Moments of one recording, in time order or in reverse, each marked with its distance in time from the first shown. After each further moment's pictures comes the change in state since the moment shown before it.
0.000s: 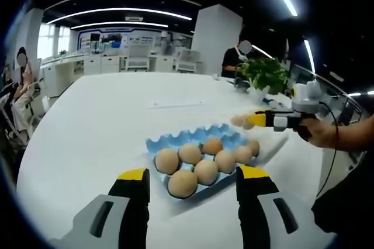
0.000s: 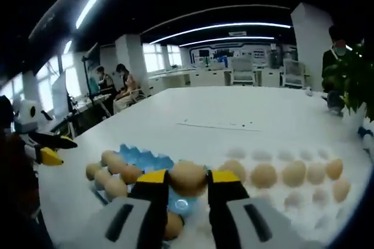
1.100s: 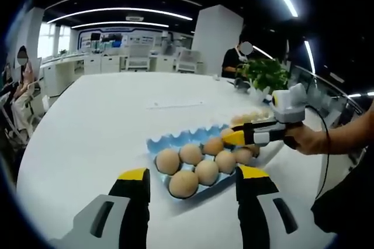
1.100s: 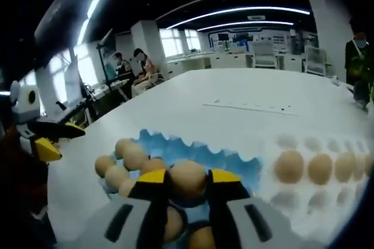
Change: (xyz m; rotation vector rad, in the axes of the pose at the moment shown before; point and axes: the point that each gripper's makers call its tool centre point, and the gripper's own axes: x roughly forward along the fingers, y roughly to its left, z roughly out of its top) left arm -0.001 0.002 0.001 -0.006 0.000 0.001; right arm 0.045 0.047 -0.030 0.022 0.121 0.138
